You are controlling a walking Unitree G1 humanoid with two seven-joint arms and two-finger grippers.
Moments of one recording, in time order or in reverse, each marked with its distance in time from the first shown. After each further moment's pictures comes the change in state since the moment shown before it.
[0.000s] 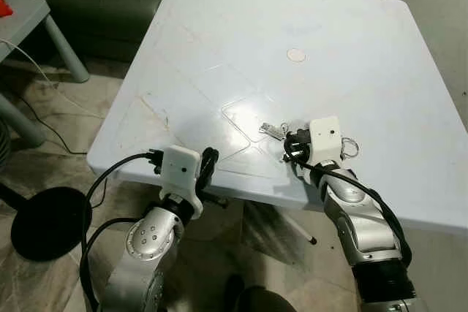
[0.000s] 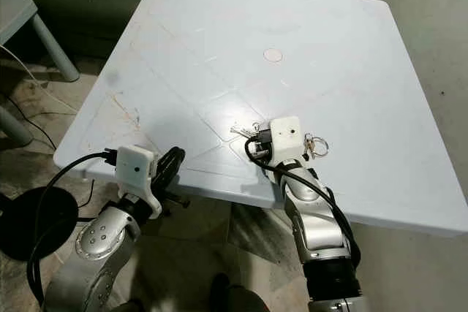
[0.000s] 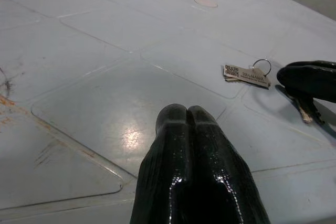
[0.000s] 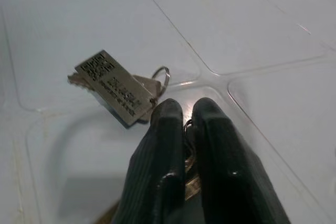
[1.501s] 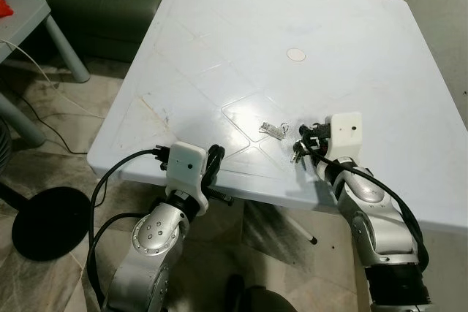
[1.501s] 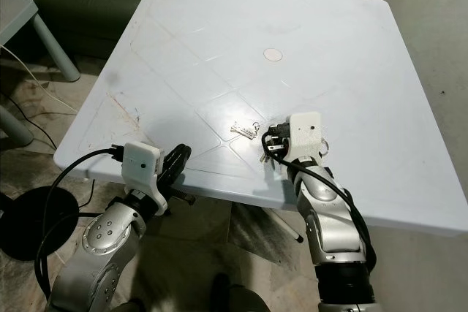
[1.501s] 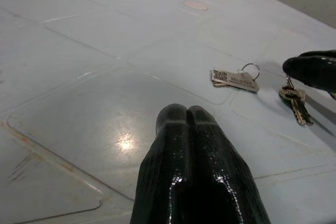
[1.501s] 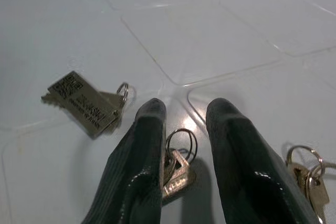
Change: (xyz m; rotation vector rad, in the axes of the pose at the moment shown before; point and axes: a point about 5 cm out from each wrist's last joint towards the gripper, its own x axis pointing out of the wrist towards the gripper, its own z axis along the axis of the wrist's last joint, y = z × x) left arm 0.007 -0.006 0.002 -0.003 -0.010 -0.034; right arm -0.009 -0.017 0.008 0.057 -0.039 -0.038
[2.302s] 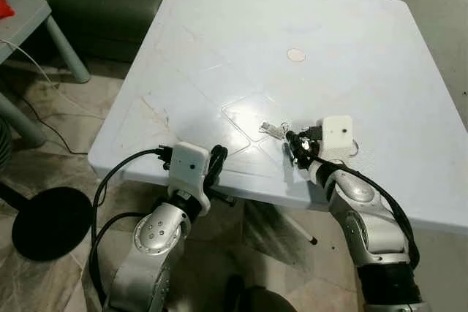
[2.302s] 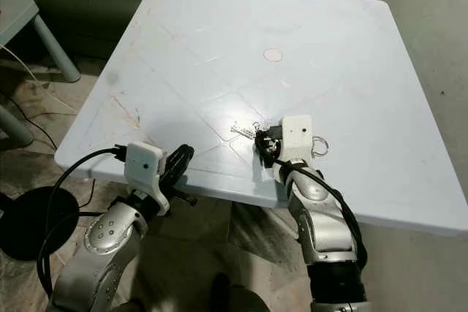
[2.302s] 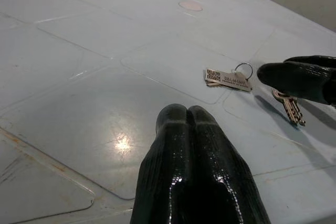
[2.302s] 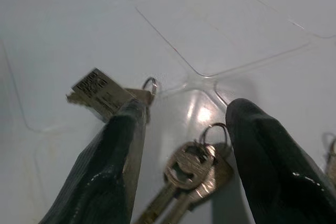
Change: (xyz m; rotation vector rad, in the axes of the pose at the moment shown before) left arm 0.001 -0.002 -0.001 -0.001 0.000 -0.013; right arm 0.006 0.016 0.002 0.082 0.048 0.006
